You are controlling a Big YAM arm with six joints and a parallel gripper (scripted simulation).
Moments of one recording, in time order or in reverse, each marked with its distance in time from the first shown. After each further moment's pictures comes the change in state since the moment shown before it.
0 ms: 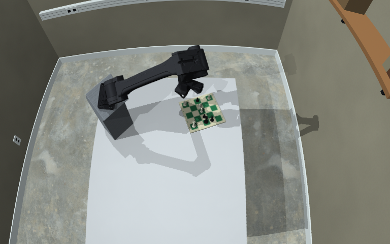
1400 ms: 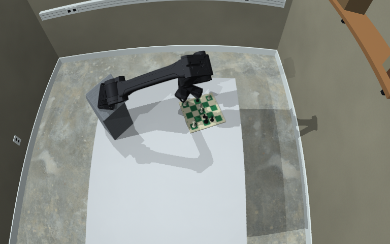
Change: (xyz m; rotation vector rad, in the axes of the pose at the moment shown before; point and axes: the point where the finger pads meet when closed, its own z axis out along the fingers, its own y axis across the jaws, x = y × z) arm 0.003 -0.001 0.046 0.006 0.006 0.003
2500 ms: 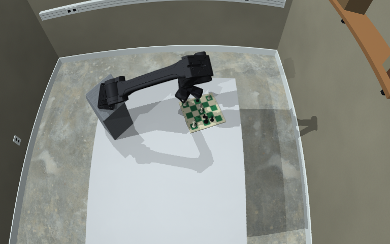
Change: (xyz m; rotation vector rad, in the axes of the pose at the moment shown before) arm -0.001 0.000 0.004 -0.002 -0.002 -0.002
